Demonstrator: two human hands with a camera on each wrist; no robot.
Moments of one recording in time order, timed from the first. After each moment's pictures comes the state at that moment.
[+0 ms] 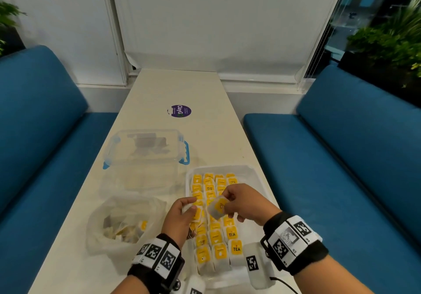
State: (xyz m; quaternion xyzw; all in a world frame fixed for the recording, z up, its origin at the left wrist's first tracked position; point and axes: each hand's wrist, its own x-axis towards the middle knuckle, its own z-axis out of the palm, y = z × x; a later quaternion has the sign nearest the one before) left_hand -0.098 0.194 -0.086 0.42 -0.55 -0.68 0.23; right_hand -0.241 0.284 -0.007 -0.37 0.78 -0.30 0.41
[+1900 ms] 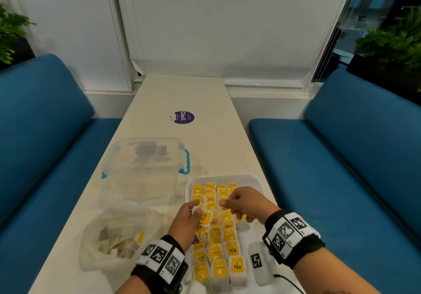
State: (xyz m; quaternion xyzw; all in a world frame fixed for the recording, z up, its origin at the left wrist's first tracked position) left_hand -0.124 0.185 -0.081 0.43 -0.60 -0.66 0.17; right_hand -0.283 0.262 -0.026 -0.37 0.82 -0.23 0.38
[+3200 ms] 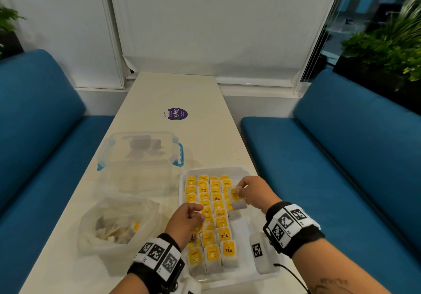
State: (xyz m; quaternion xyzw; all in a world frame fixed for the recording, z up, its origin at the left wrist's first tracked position) left_hand -0.111 0.210 -0.080 0.39 -0.59 -0.69 0.16; right_hand -0.298 0.288 -0.032 -0.32 0.87 -0.29 0.26
